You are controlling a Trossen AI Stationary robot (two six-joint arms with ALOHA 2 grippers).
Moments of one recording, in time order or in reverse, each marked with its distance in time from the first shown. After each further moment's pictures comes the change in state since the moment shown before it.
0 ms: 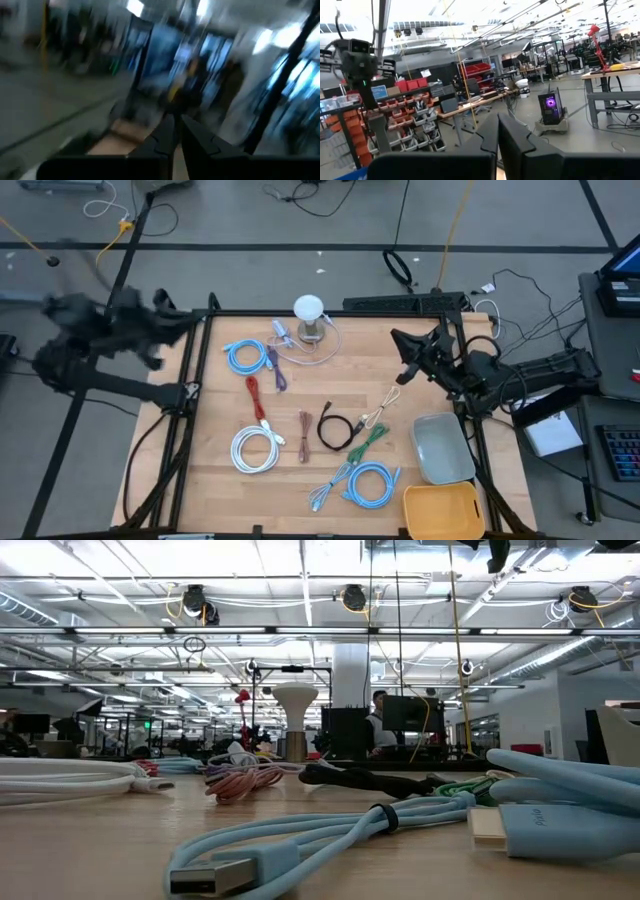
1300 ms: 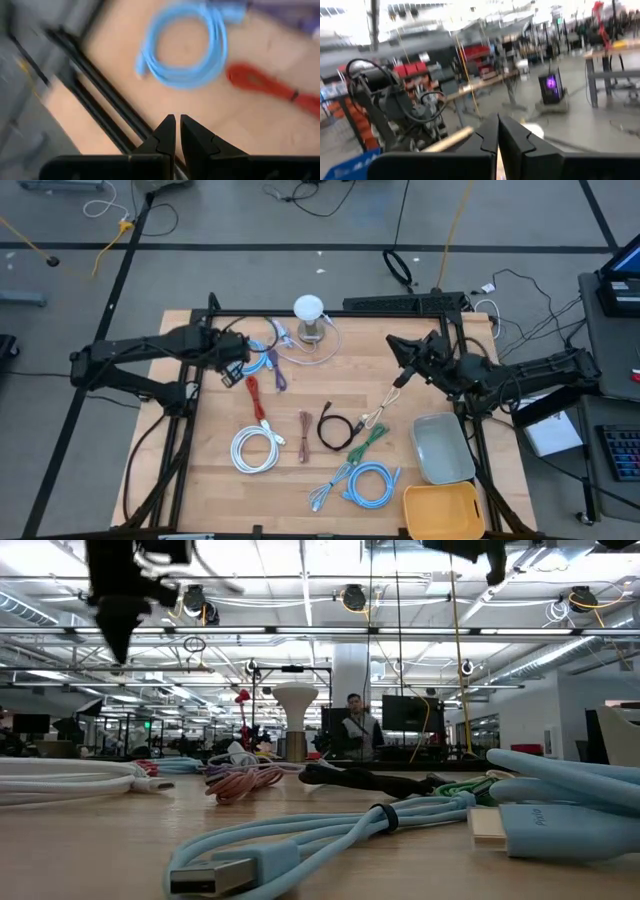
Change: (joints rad) left arm 0.247 0.416 -0.340 -0.818 -0.159 -0.224; right arm 0.000 0.000 0.001 -0.170 -0.002 0.144
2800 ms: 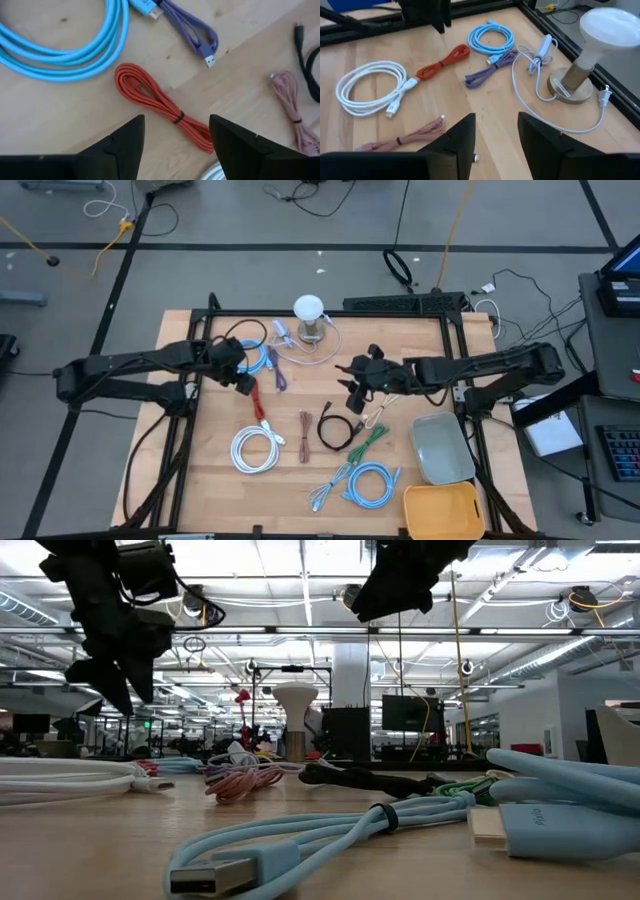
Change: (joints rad) left arm 0.110 -0.189 -0.391 0.613 0.449 -0.241; right arm -0.070 0.530 0.487 -0.757 -0.390 0.091
